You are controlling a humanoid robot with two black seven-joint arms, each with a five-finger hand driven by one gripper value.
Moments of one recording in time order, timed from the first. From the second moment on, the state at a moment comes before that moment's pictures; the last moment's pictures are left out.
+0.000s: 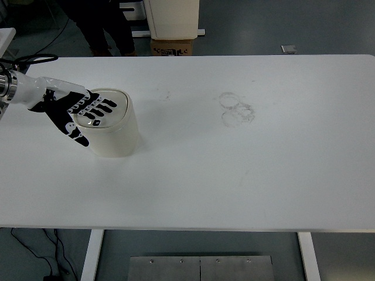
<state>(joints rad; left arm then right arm) -1.66 0.85 0.48 -1.24 0.38 -0.61 0.00 0.03 0.00 0.28 0.13 -0.26 0.08 0.25</state>
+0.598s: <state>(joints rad) -1.68 0.86 0.34 -1.06 0.14 -0.61 -0.01 0.03 0.00 0.28 0.13 -0.26 0.08 0.25</state>
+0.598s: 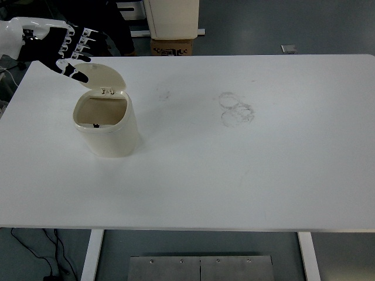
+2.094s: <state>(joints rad) -0.79 0.65 -0.61 -0.39 -0.28 -0.61 -0.12 0.03 0.00 0.28 0.13 -0.26 0.08 0.25</state>
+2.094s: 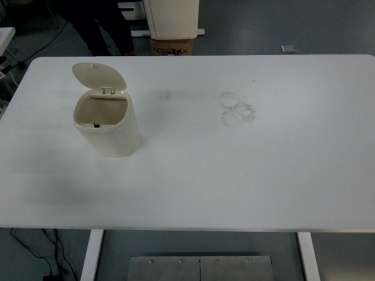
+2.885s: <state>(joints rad) -0.74 0.57 -0.63 -0.37 -0.32 -0.61 -0.13 0.03 0.00 0.28 0.13 -0.26 0.08 0.25</state>
